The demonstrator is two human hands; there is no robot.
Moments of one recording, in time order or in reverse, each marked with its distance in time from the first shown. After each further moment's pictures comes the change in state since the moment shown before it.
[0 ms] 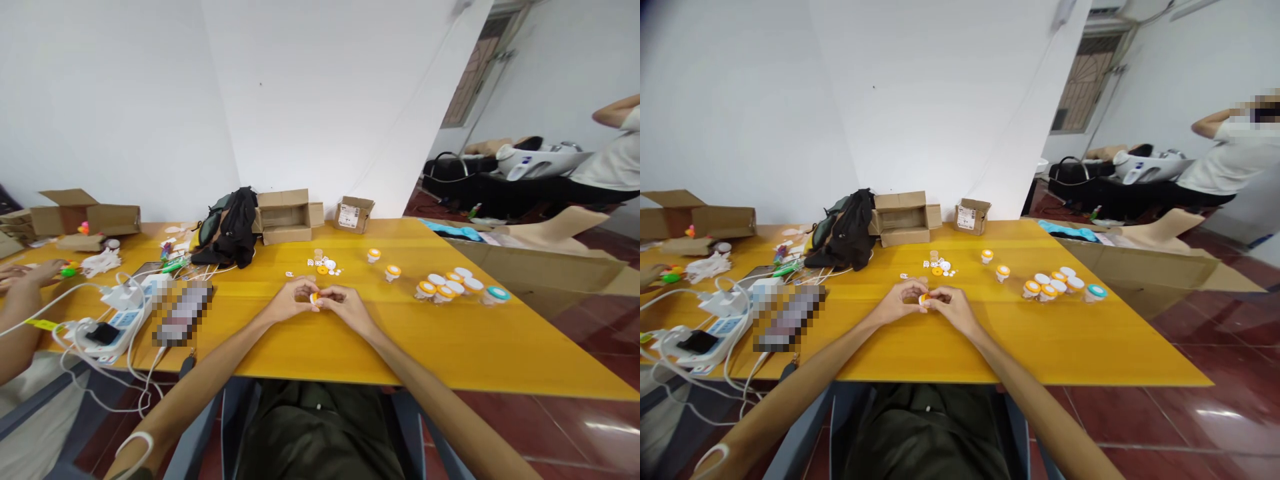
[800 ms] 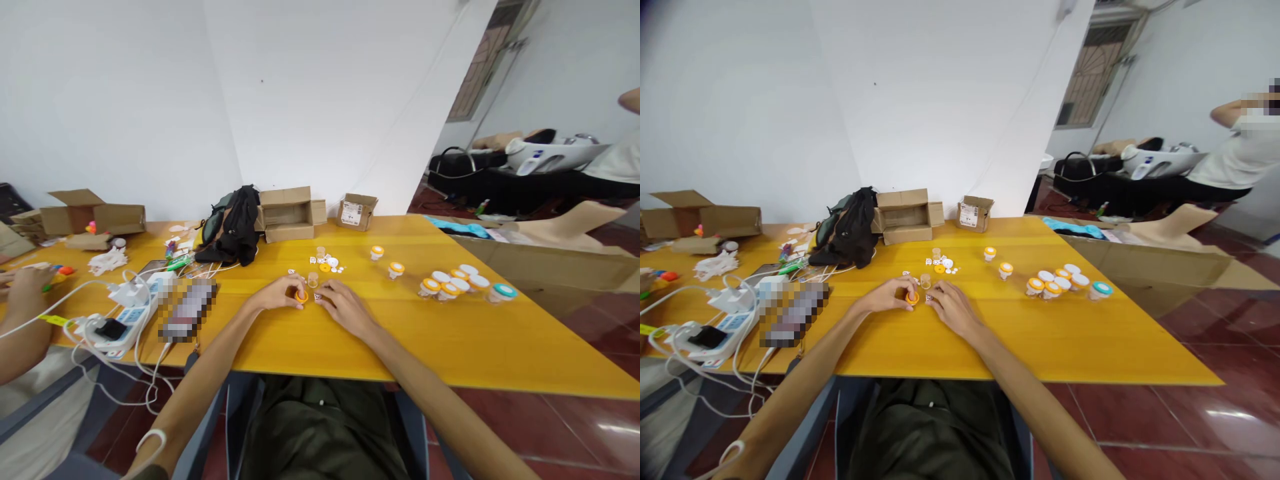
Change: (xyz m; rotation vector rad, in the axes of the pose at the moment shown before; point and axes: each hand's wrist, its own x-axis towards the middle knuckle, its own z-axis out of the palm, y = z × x) left_hand 0.001 0.014 -0.041 0.300 -0.221 -0.010; right_hand -0.004 0.003 0.000 -0.789 -0.071 -0.415
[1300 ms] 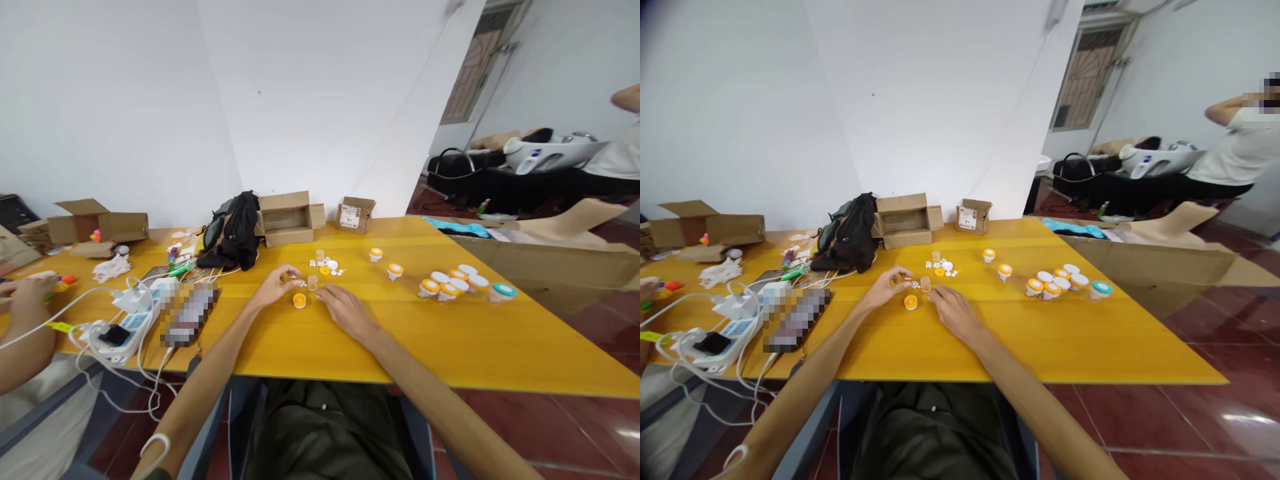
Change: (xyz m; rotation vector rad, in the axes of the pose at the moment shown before) left_hand 0.003 -0.006 -0.011 0.187 0.319 -0.027; right_hand 0.000 0.002 0.007 -0.188 0.039 -0.042
